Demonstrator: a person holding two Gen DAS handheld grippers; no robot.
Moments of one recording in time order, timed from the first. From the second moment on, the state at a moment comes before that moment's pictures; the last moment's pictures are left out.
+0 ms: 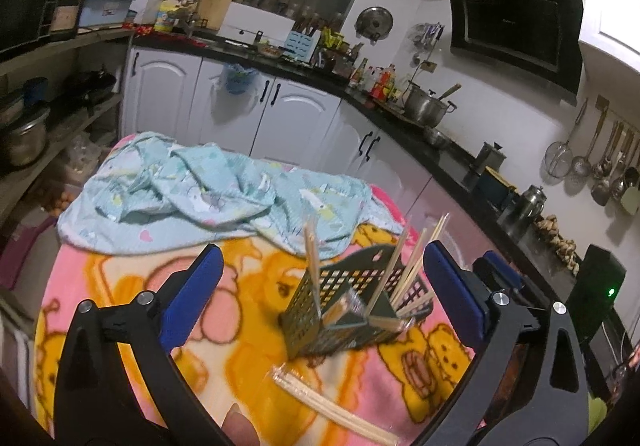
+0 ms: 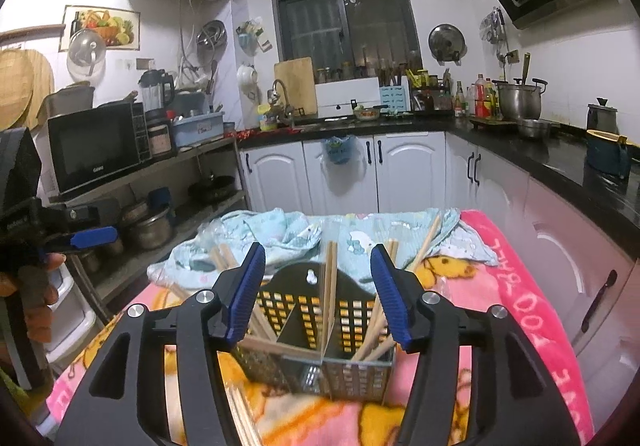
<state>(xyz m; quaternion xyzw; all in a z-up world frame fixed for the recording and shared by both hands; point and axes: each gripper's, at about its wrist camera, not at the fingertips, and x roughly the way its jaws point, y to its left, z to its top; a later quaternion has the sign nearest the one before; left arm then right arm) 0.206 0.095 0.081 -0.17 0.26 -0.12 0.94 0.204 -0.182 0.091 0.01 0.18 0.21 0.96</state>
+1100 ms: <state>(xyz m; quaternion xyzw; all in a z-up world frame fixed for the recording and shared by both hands) 0.181 0.082 0.017 -0.13 0.32 -0.09 0.93 0.161 -0.165 0.039 -0.05 0.27 0.24 0.93</state>
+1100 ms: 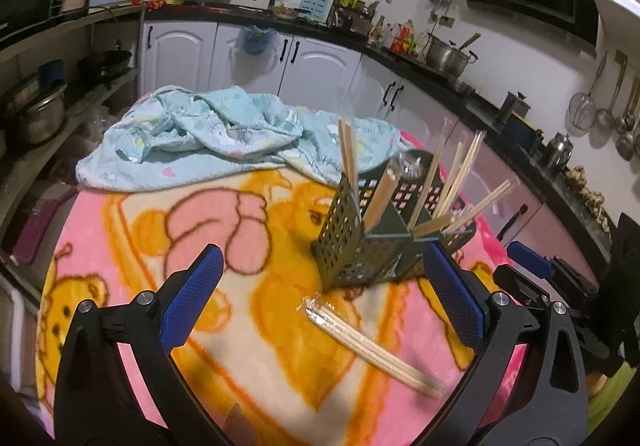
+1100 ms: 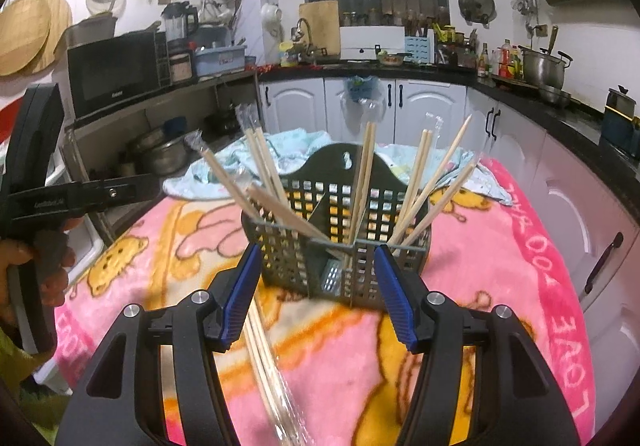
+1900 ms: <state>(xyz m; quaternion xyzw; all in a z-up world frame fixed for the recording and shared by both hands) 0.197 0.075 -0.059 -0.15 0.43 -0.10 0.88 0.159 -0.144 -0.028 -0.11 0.38 0.27 0.88</state>
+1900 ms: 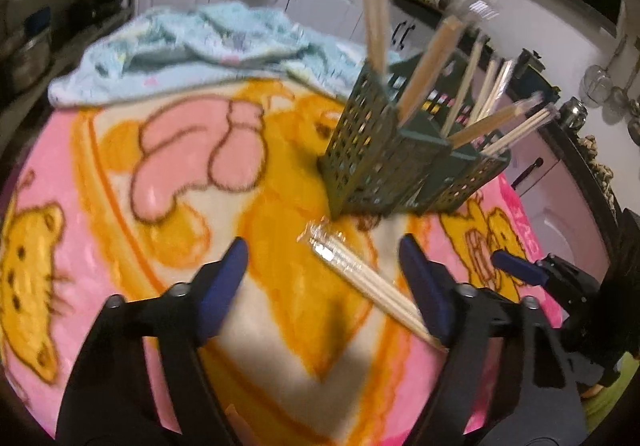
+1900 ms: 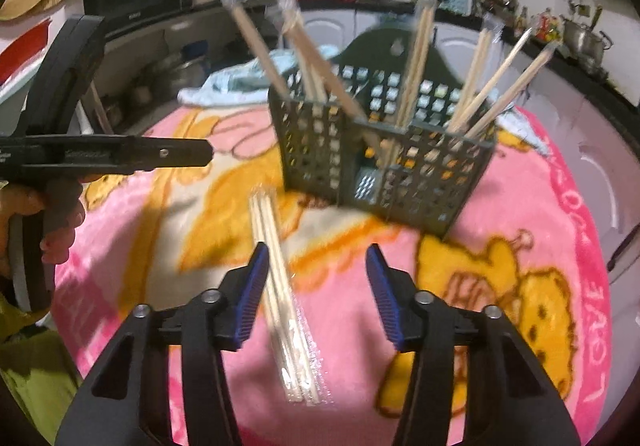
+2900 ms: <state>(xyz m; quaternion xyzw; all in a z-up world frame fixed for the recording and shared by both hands) 0.257 0.101 -0.135 -0.33 0.51 -0.12 0.79 0.219 -0.073 -0.081 -0.13 0.47 0.31 0.81</state>
